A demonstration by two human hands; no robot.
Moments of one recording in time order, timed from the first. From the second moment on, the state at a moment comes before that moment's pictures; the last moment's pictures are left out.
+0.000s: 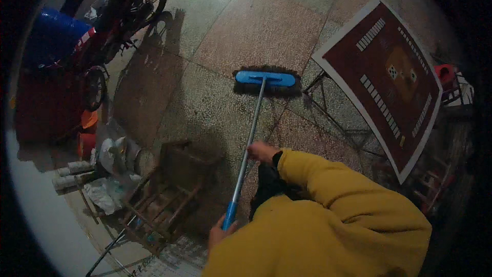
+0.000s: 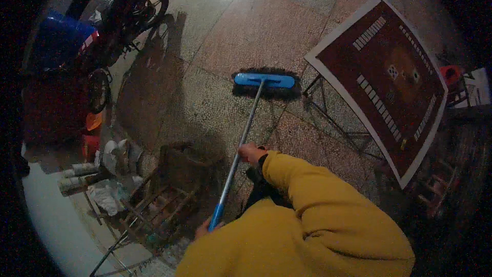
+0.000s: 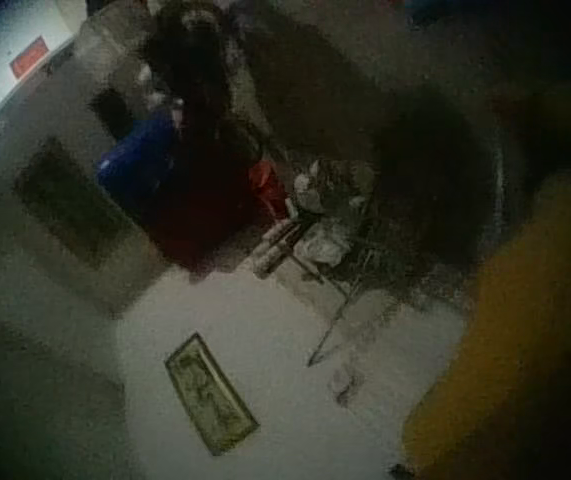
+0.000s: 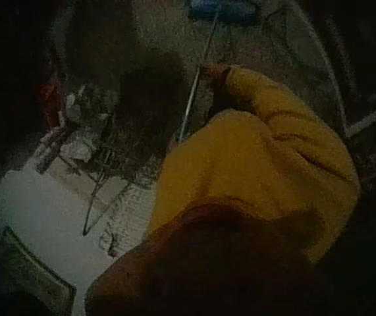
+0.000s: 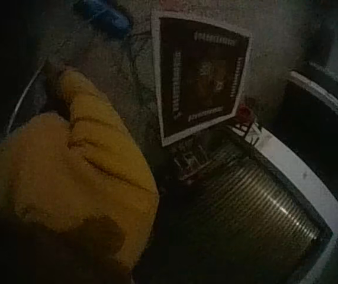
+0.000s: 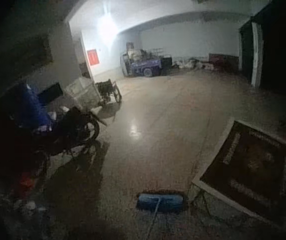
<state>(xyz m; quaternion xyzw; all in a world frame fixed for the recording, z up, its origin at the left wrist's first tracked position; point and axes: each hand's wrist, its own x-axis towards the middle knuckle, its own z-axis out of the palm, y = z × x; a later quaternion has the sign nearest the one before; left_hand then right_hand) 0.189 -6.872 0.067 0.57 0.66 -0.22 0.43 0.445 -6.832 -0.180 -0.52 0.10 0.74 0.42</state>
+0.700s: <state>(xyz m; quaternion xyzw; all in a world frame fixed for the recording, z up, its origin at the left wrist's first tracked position) 0.605 -6.500 0.012 0.79 0.40 -0.28 0.36 0.738 -6.645 -0.132 -0.38 0.28 0.63 0.62</state>
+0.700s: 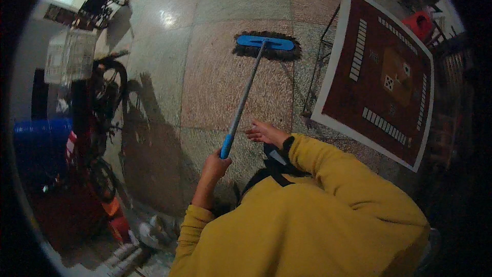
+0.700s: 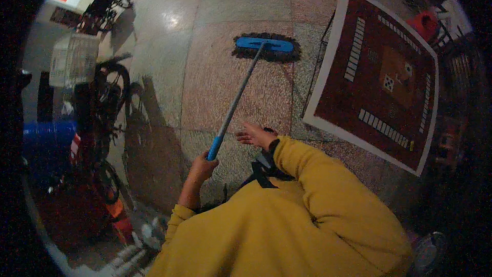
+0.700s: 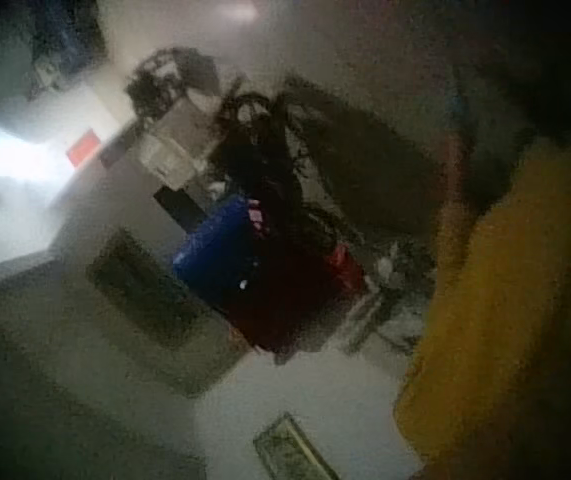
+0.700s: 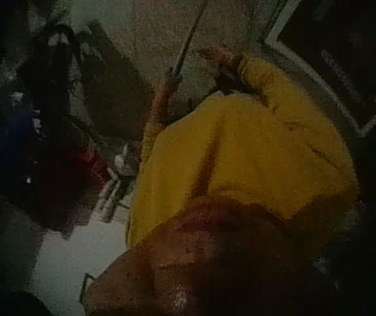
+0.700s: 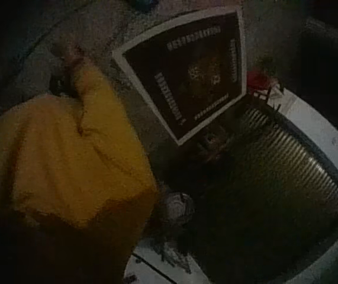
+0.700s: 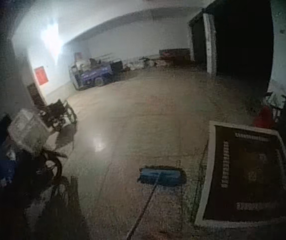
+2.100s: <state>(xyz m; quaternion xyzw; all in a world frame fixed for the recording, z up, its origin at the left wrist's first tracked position) 1.325 -6.291 -0.043 0.74 0.06 -0.33 0.59 1.378 -6.573 -0.143 -0.39 0.33 0.20 0.83</state>
